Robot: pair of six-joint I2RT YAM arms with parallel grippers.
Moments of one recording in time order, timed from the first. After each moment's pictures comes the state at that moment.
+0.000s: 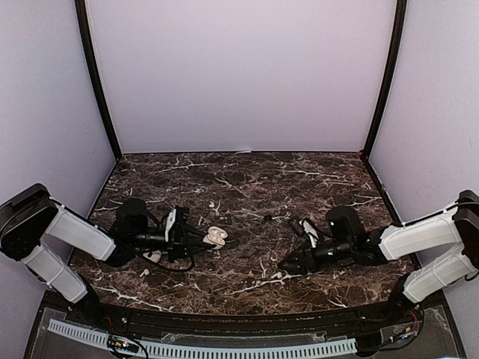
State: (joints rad) left arm -0.66 1.51 0.35 0.94 0.82 0.14; right arm 0.80 1.37 0.39 0.28 -0.56 0.35
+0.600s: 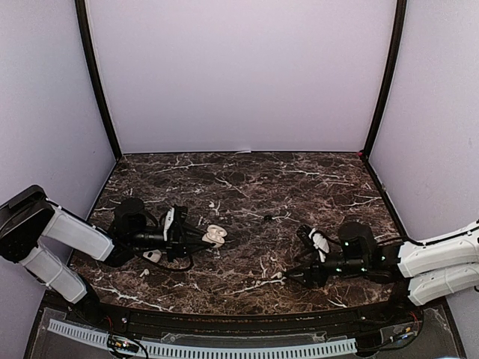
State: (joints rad) left arm -0.66 1.48 0.34 0.94 0.82 0.15; right arm 0.96 1.09 0.25 0.28 -0.24 0.20
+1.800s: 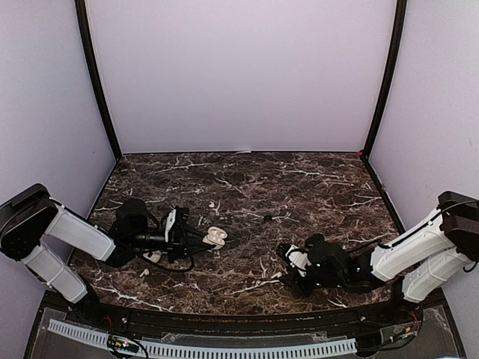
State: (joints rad) left arm -0.66 1.50 0.34 0.94 0.82 0.15; right arm 1.16 1.44 0.32 0.38 0.16 0.11
